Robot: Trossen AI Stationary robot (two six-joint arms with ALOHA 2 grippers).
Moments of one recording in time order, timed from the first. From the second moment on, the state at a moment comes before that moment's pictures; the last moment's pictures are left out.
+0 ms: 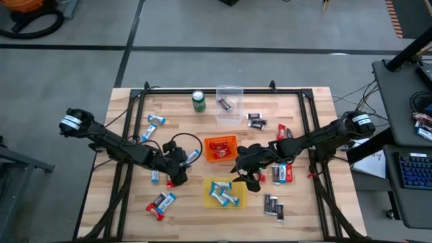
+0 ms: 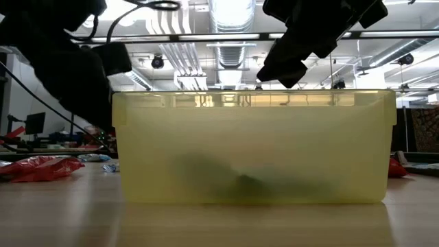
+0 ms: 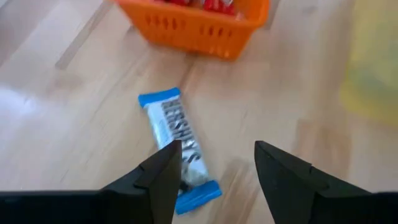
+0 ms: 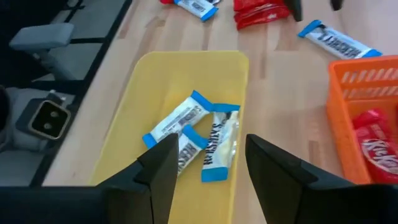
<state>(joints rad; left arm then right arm) -0.36 1.34 0.54 -0.15 -0.45 -0.60 0.22 1.53 0.88 0.01 -0.15 0.20</state>
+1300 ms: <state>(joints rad) -0.34 1.59 0.27 0.46 -0.58 -0.62 0.22 1.54 0.88 0.07 -0.02 0.12</state>
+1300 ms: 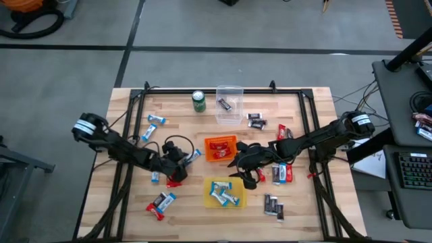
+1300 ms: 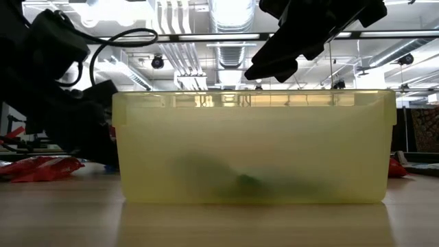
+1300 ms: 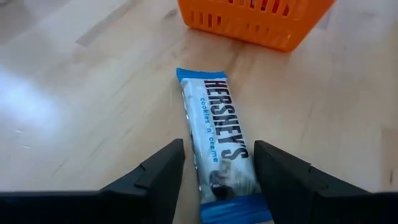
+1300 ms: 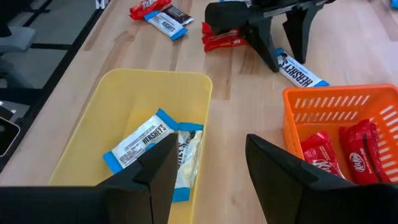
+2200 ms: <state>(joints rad) -0.34 1.22 0.28 0.38 -0.46 -0.48 0.22 1.54 0.88 0.09 -0.02 0.10</state>
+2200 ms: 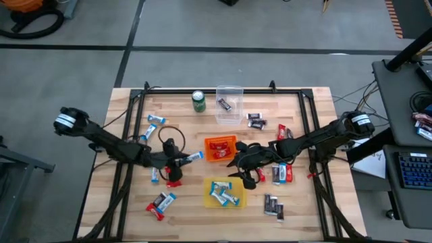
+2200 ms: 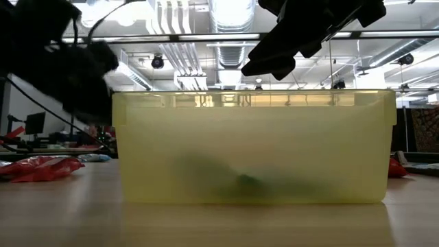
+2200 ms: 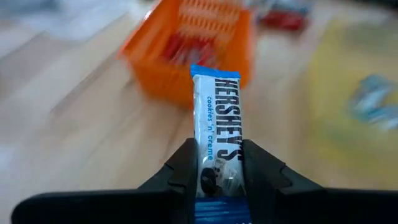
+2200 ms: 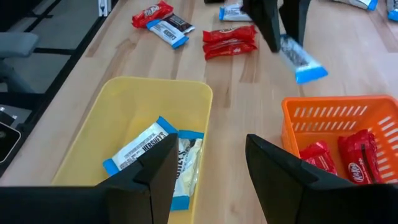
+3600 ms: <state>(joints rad) -0.42 1.77 0.93 0.16 -0.22 -0.30 0.20 1.34 0.90 -0.29 0.21 0.45</state>
